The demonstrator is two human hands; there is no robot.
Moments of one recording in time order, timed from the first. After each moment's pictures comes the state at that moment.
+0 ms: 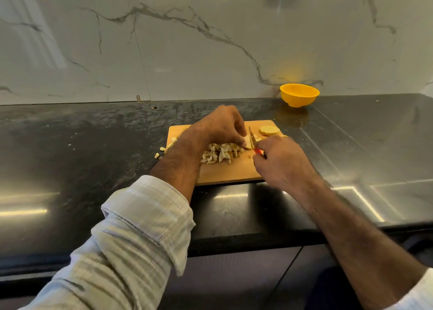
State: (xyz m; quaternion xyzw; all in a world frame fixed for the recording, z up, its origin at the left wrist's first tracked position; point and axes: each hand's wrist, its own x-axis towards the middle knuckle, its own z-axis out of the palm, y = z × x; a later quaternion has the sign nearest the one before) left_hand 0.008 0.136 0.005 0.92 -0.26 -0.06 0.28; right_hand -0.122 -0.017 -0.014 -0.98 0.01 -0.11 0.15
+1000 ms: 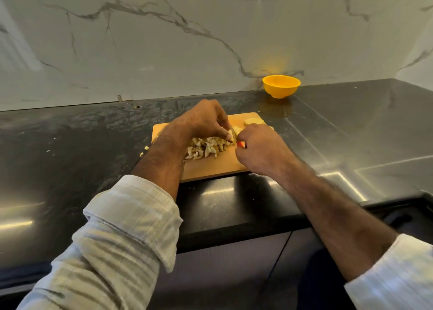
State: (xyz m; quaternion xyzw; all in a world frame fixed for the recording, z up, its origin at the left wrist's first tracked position) left_hand 0.014 0.140 0.004 0.92 -0.28 -0.05 0.26; right_hand -0.108 -0.015 -0.015 -0.98 0.01 -0.08 0.16
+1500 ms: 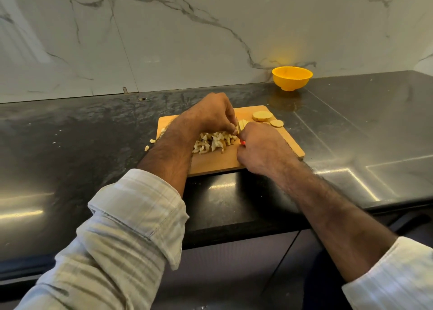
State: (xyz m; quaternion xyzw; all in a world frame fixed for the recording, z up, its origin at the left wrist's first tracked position) left_hand 0.017 0.135 0.000 0.93 -0.27 -0.04 0.24; right_hand -0.110 0.002 -0.019 -0.99 0.01 -0.07 0.15
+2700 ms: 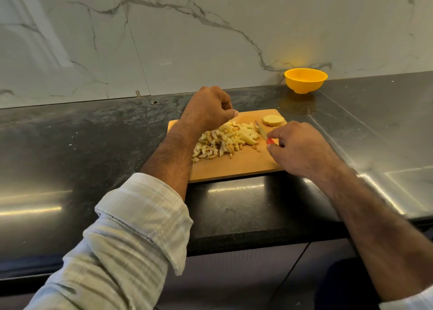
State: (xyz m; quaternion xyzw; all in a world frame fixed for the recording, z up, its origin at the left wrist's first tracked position) left_hand 0.030 0.157 -0.001 0.93 -0.23 0.15 0.25; right_hand -0.102 -0.058 -0.024 -0.98 0.02 -0.10 0.17
